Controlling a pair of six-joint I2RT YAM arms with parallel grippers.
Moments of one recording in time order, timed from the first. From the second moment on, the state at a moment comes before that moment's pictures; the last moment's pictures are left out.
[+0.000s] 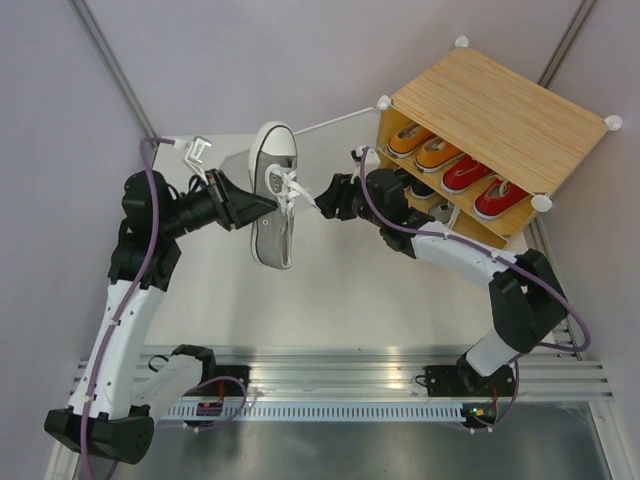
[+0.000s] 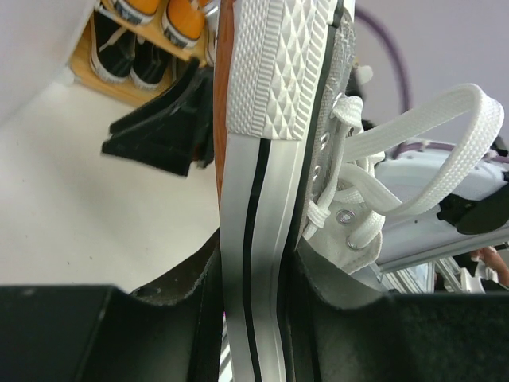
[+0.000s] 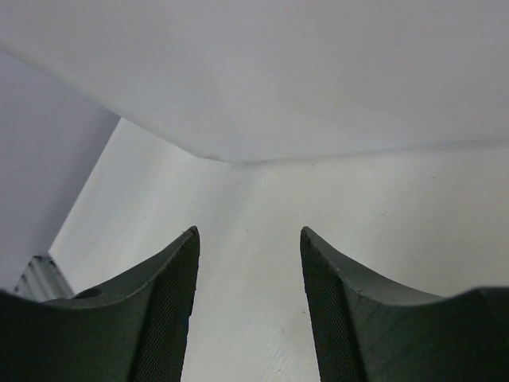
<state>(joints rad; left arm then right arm) -0.16 0.93 1.15 -0.30 0.82 -0.61 0.64 1.62 1.10 0.24 -0.15 0.54</state>
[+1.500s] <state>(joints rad) -0.51 1.84 1.04 0.13 0.75 -0.78 0.64 0.99 0.82 -0.49 0.07 0.23</state>
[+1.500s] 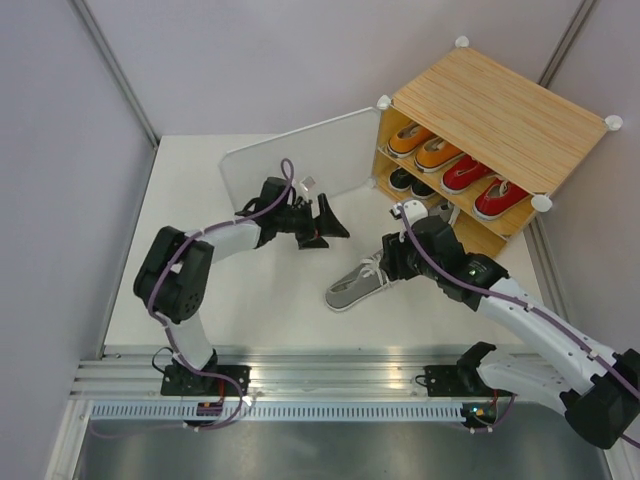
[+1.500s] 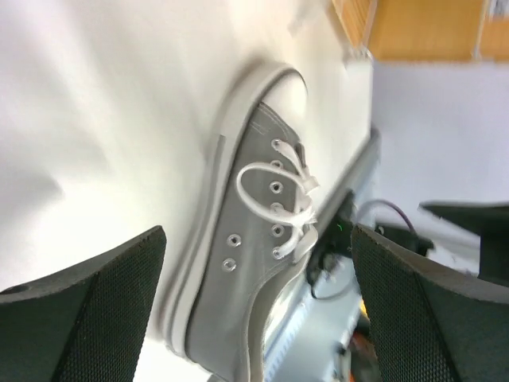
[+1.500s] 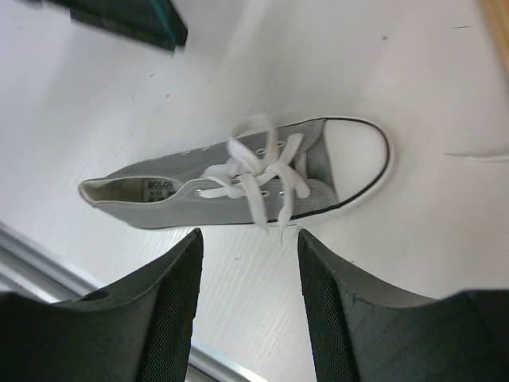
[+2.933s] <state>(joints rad) -0.37 1.51 1.23 -0.58 -0.21 -0.36 1.12 1.77 1.26 -0.67 0.32 0.62</state>
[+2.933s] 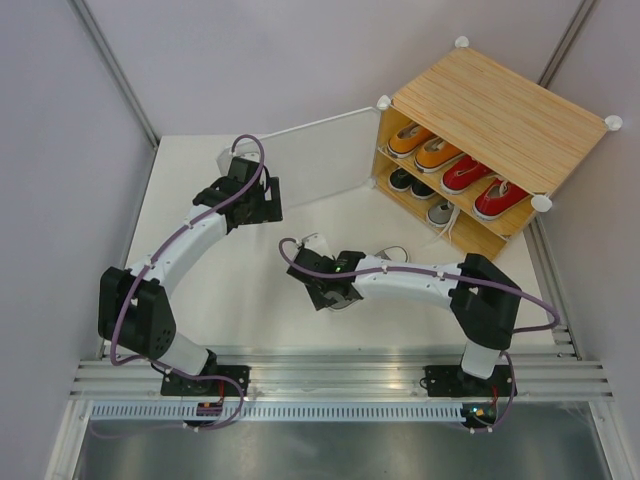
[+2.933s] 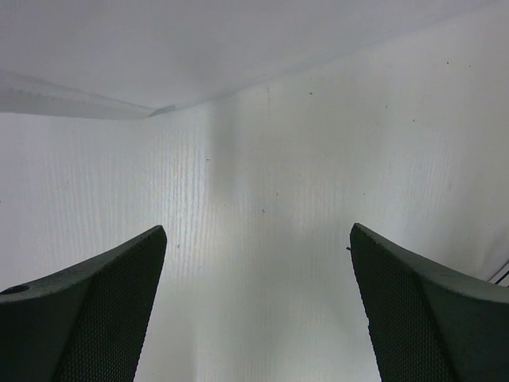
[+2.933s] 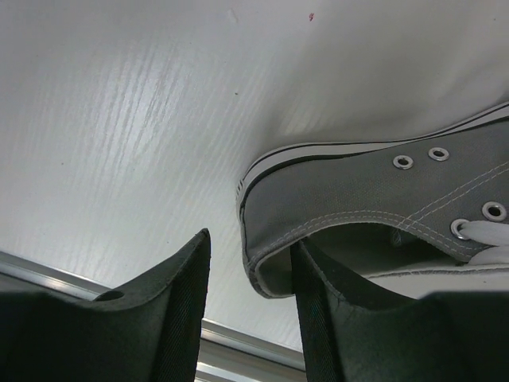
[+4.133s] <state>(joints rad) -0.37 1.51 1.23 -0.60 -0.23 -0.36 0.72 1.52 1.06 -0.73 0.08 0.05</state>
